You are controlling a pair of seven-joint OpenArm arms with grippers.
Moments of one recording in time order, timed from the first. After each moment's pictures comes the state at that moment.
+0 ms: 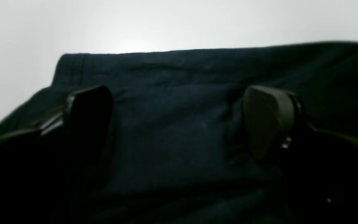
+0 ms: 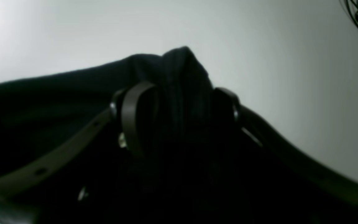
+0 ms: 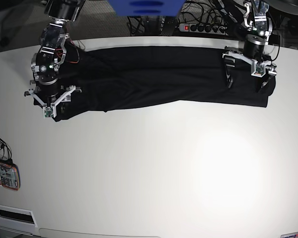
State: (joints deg) left arm 26.9 -13.0 -19.0 72.1 -0.9 -23.1 -25.2; right arm -12.8 3.1 25.2 90.6 -9.2 22.0 -23.7
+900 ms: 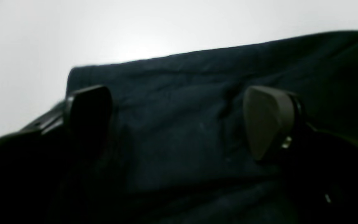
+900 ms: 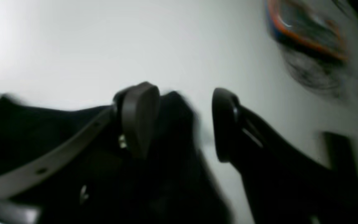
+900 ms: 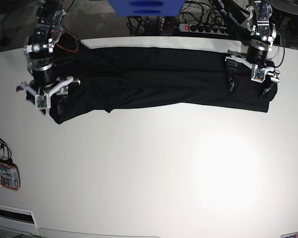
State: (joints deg) left arm 27.3 -14.2 -19.2 75.5 4.7 -22.2 -23.3; right arm -25.3 2.8 24.9 110.7 -2.2 22.6 -23.3
